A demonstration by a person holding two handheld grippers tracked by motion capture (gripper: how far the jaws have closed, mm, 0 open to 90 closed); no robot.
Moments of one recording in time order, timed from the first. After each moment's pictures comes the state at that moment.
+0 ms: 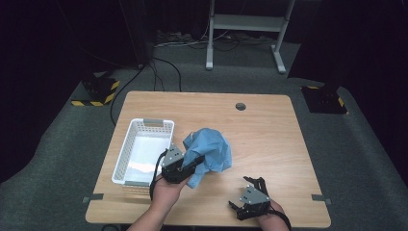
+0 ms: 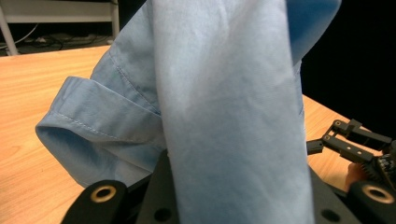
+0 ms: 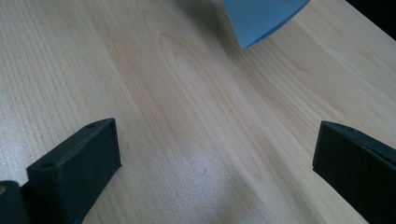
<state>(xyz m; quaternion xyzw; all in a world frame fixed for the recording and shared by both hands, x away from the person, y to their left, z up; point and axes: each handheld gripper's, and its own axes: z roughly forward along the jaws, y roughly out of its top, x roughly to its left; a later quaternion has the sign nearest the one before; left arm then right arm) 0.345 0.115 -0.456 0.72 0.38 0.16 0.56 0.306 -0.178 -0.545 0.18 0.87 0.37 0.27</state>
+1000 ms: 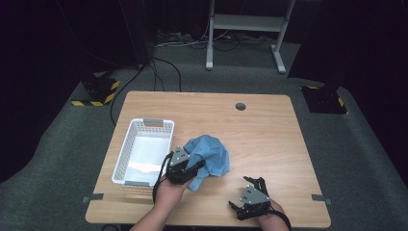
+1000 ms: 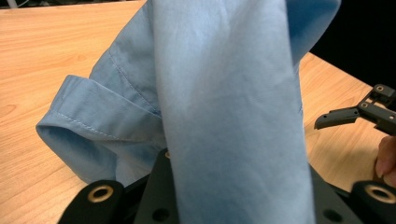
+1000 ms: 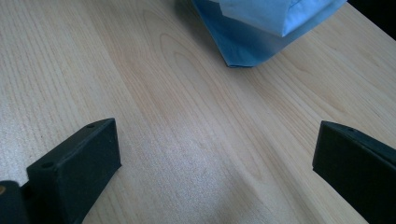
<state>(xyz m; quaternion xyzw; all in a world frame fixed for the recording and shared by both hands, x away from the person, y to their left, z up) 0.354 0.106 -0.477 0.75 0.40 0.15 0.50 0.306 -0.178 -0.545 0.18 0.87 0.37 0.27</state>
